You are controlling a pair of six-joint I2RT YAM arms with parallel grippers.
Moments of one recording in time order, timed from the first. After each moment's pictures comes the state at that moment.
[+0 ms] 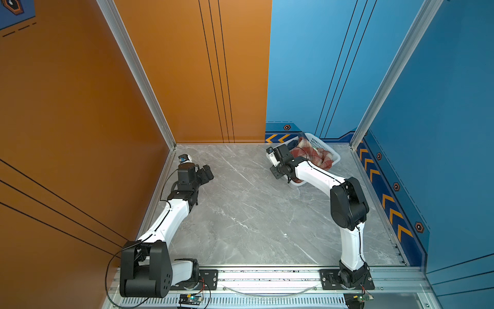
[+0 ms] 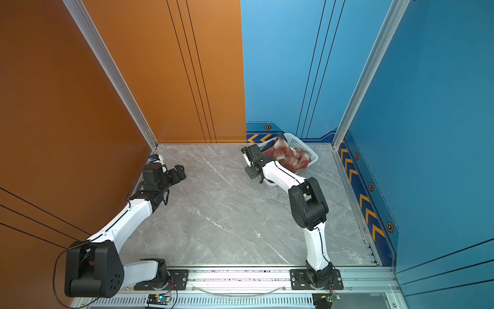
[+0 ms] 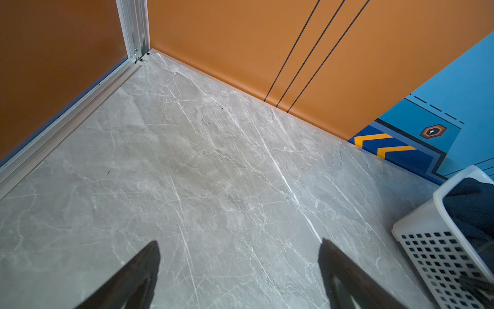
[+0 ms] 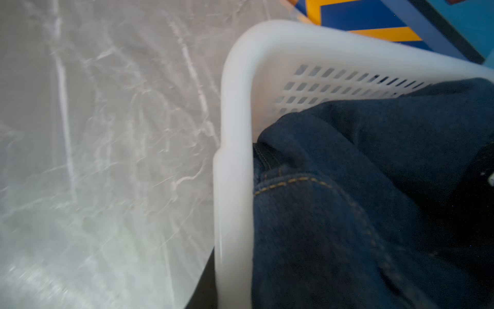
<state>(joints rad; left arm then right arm) -0.01 1.28 0.81 -0.02 -0.06 -0.43 0.49 2.10 1.72 -0.53 0.22 -0.14</state>
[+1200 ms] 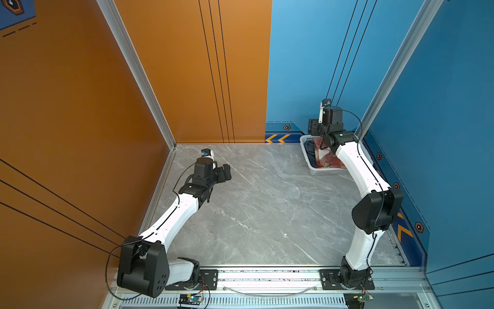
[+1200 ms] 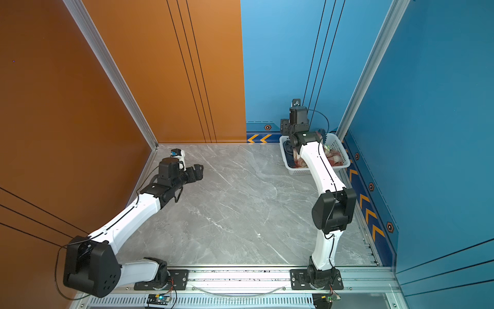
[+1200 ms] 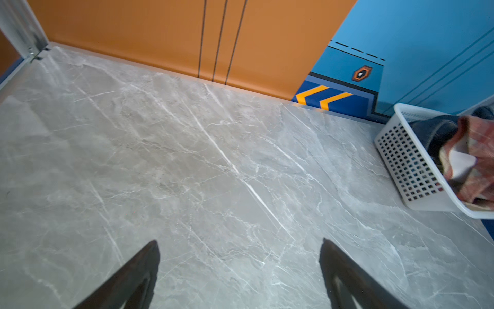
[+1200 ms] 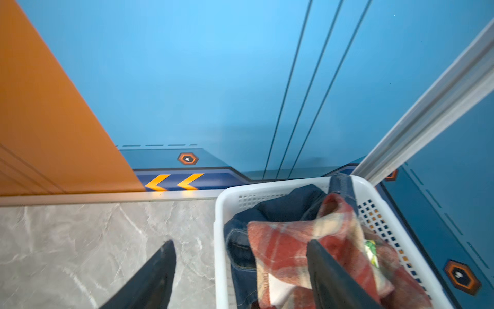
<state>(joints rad) -0.27 1.31 0.94 -0.15 -0.04 -0.37 0.17 1.90 1.96 -0.48 0.29 0.06</state>
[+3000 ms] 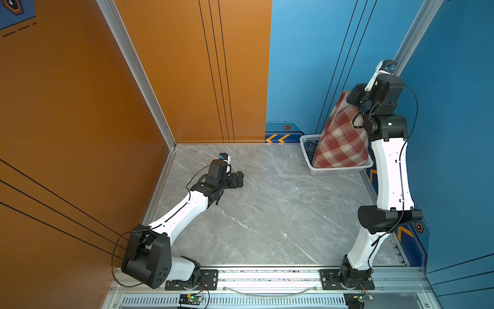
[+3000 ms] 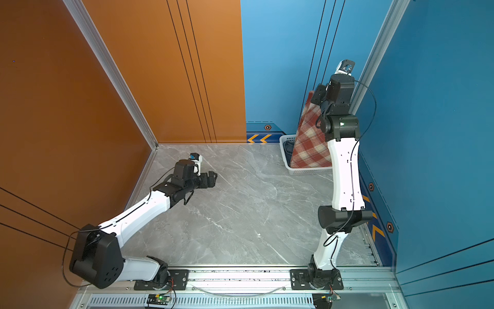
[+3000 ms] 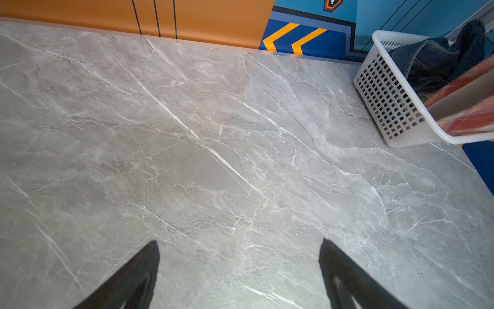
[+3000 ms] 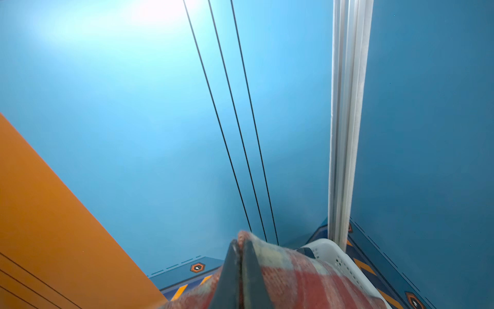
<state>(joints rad) -0.35 1.38 0.97 -0.22 0.00 -0.35 0.07 1.87 2.52 -0.68 0.25 0.24</state>
